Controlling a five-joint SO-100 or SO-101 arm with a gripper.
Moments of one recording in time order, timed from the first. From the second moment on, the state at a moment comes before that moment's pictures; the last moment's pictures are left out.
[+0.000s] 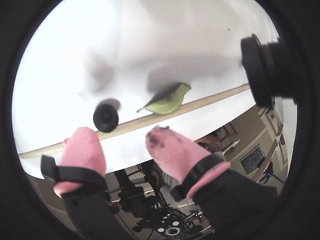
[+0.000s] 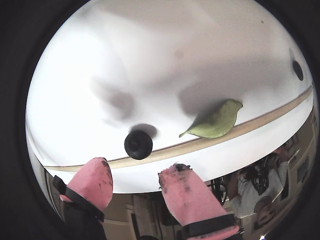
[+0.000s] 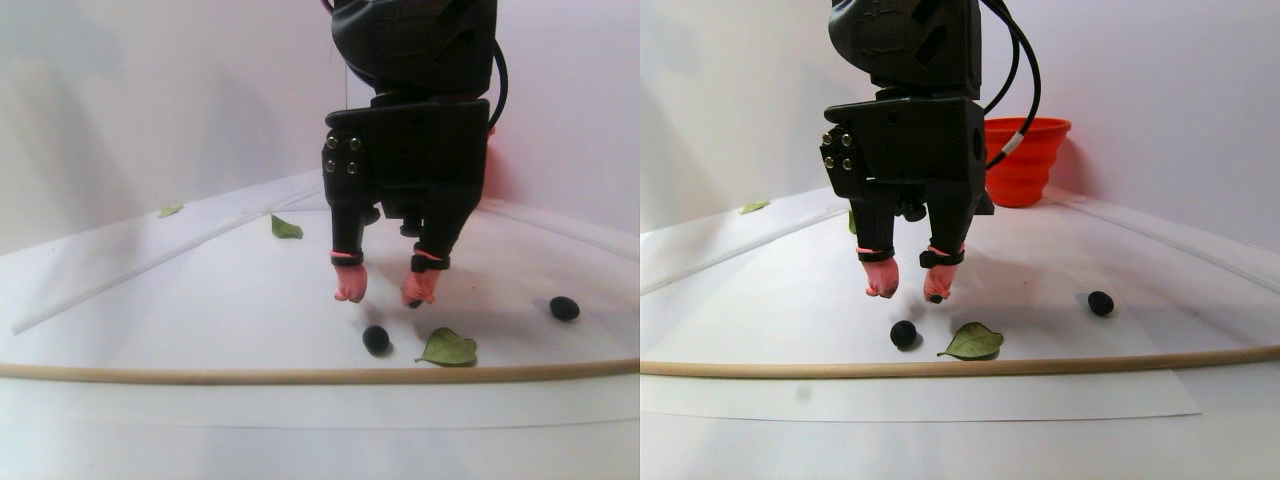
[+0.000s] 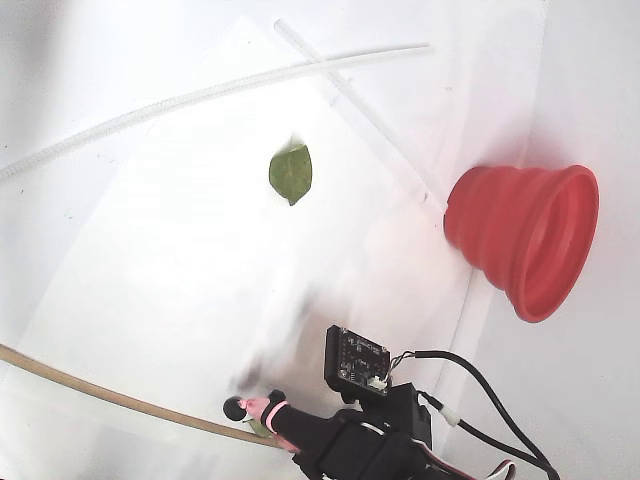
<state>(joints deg) 18.1 90.7 140.0 11.1 -87.5</state>
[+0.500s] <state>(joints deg) 18.1 87.8 139.7 9.2 -87.5</state>
